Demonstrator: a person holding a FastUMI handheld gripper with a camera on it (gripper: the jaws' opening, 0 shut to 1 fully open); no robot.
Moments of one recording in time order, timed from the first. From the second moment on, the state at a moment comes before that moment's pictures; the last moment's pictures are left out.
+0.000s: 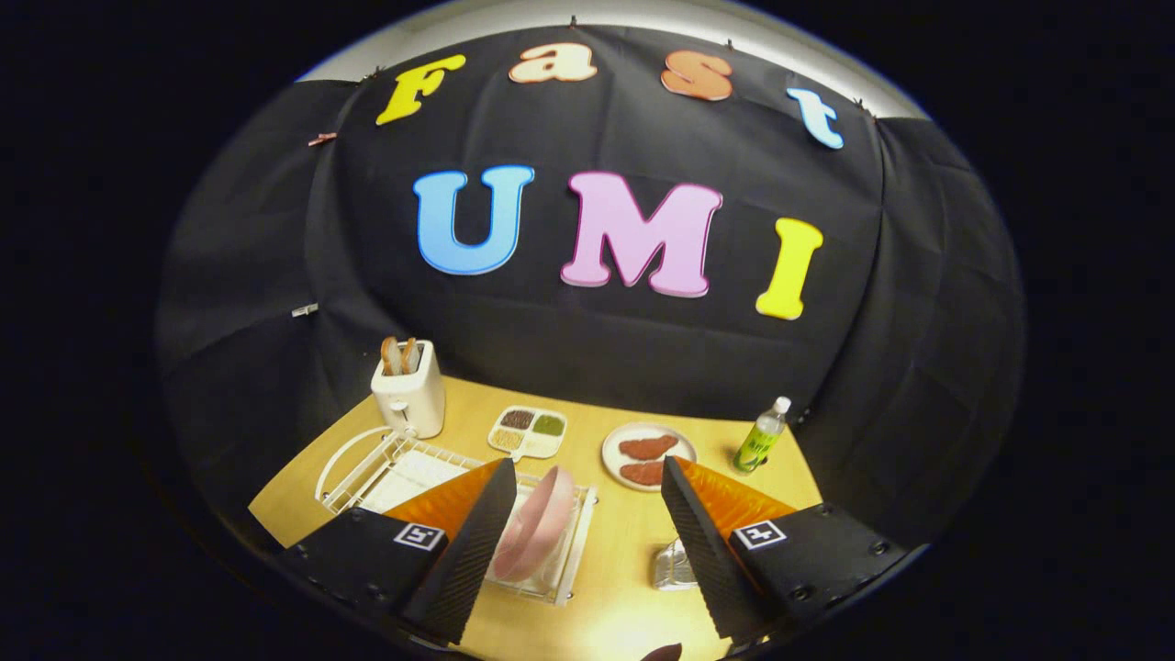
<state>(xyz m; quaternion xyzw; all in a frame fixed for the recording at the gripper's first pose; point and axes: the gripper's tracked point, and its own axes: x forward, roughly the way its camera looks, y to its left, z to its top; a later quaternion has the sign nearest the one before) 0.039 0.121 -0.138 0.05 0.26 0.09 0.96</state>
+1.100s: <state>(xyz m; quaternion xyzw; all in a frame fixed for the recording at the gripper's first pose) 0.073 0.163 -0.324 0.04 0.52 -0.01 0.85</state>
